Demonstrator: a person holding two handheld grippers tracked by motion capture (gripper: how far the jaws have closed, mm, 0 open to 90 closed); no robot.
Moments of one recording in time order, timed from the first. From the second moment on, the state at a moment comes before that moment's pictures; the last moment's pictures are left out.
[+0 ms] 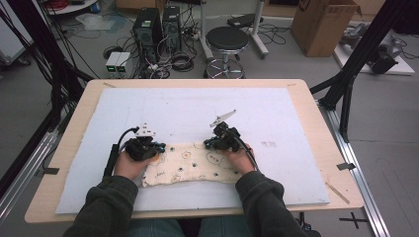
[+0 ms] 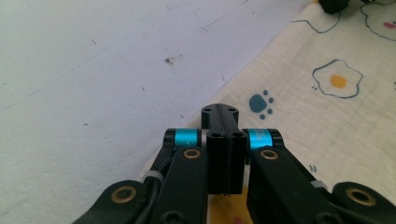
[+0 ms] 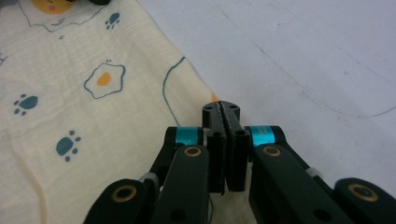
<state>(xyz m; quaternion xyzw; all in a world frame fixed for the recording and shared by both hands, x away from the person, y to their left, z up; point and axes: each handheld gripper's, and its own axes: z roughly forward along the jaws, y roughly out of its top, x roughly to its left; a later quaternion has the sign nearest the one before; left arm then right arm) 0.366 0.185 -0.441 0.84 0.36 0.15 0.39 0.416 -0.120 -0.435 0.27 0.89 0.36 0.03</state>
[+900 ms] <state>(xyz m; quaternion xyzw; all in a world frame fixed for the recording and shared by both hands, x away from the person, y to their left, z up) 0.364 0.202 -0.443 0.83 0.37 0.15 0.39 0.415 -0.179 -0.437 0.31 0.87 0.38 0.02</state>
